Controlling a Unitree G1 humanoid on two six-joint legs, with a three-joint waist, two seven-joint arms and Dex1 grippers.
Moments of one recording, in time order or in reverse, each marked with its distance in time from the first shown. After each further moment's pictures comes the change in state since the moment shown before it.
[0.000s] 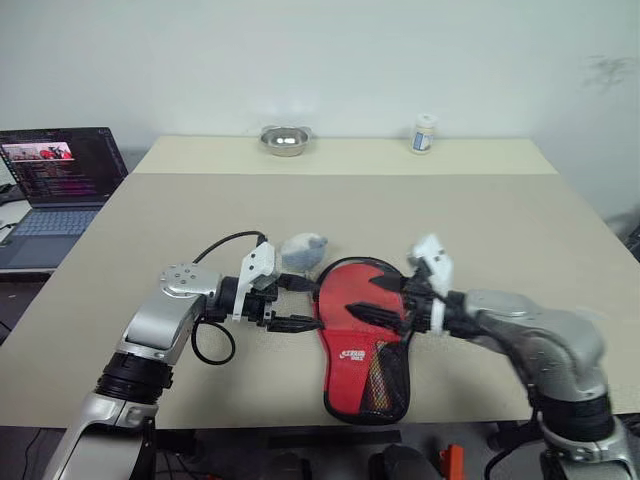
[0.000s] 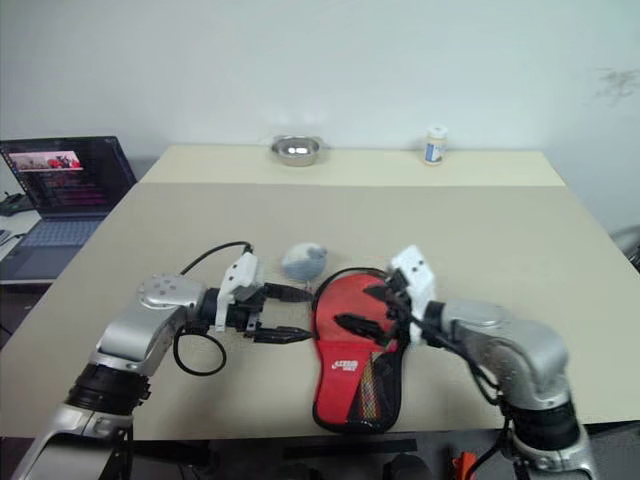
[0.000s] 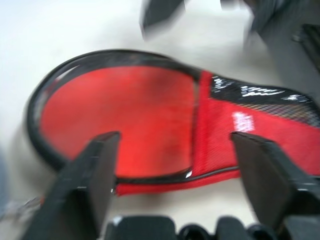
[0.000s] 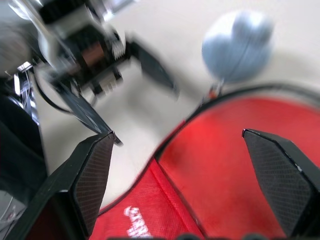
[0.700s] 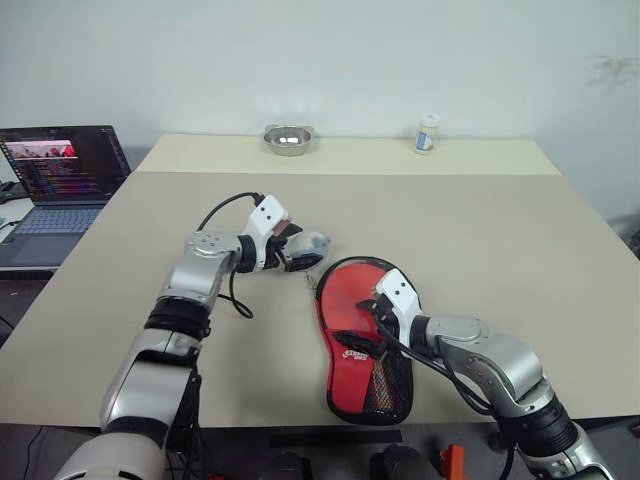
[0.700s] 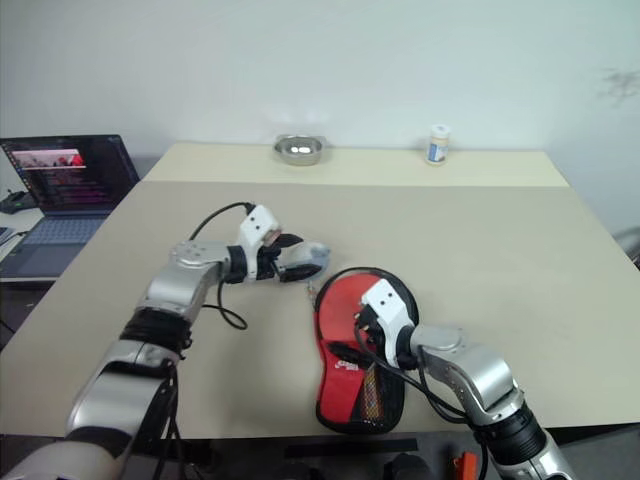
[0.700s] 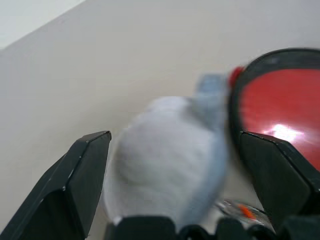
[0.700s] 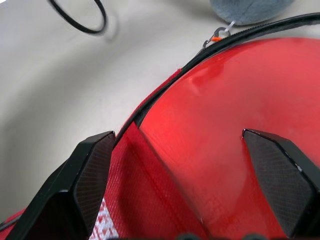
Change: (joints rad) left arm -0.400 -0.210 -0.026 0.697 0.269 -0.181 0.364; right arm 0.053 0.045 0.173 0.115 -0.217 -0.187 0.002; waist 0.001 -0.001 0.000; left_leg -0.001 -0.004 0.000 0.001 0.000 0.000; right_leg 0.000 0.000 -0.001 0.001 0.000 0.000
